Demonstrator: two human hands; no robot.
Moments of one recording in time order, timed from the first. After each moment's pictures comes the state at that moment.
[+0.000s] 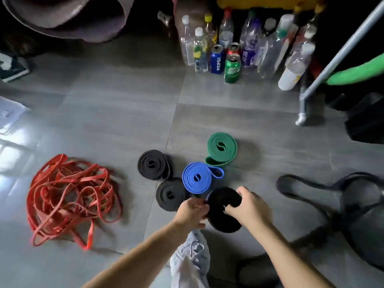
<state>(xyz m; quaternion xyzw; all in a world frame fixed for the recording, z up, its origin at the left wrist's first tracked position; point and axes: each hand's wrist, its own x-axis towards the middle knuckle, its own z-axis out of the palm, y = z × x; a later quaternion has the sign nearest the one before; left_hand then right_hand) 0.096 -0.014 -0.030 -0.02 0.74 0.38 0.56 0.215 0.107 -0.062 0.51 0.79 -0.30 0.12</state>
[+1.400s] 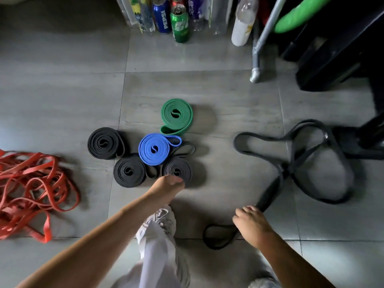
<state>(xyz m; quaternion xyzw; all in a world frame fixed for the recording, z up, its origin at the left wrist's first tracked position) 0.136 0.005 -0.067 0.19 0.79 0.21 0.54 0.388 0.075 -0.111 0.22 0.94 -0.10 0.22</state>
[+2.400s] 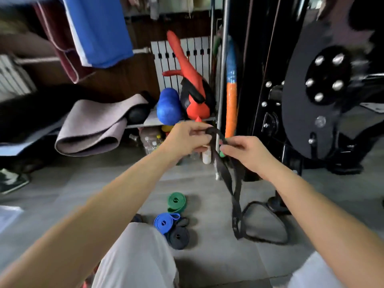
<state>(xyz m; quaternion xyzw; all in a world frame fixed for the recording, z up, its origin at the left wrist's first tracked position) 0.246 0.001 0.420 0.53 0.58 0.51 0.35 0.413 0.077 0.388 0.30 0.75 -0.49 -0.32</state>
